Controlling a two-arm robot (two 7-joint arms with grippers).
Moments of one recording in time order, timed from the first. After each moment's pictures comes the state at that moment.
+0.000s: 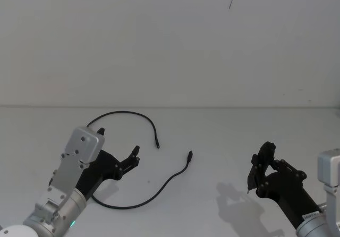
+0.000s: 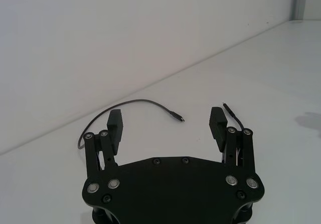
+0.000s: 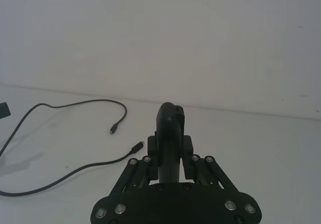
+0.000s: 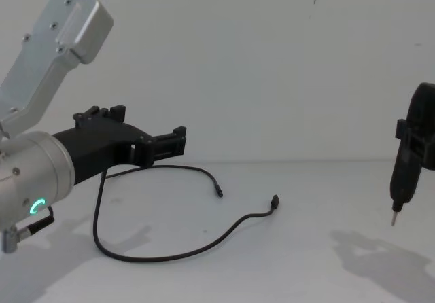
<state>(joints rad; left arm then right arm) -0.24 0.38 0.45 -1.63 -0.20 0.01 -0.01 -0.01 0.34 -0.23 -1.77 0.29 0.03 0.07</state>
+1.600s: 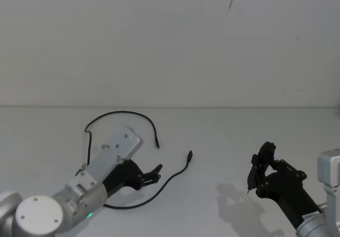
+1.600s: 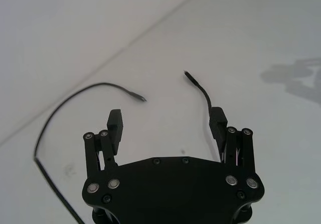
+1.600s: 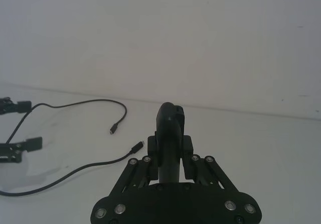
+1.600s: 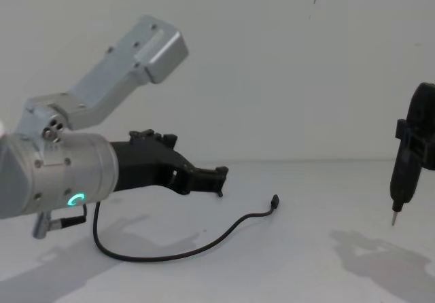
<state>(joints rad) -0.39 0.39 0.56 -1.56 -0.14 0.22 -0.19 -0.01 0.34 -0.23 -1.77 0.29 0.03 0.07</state>
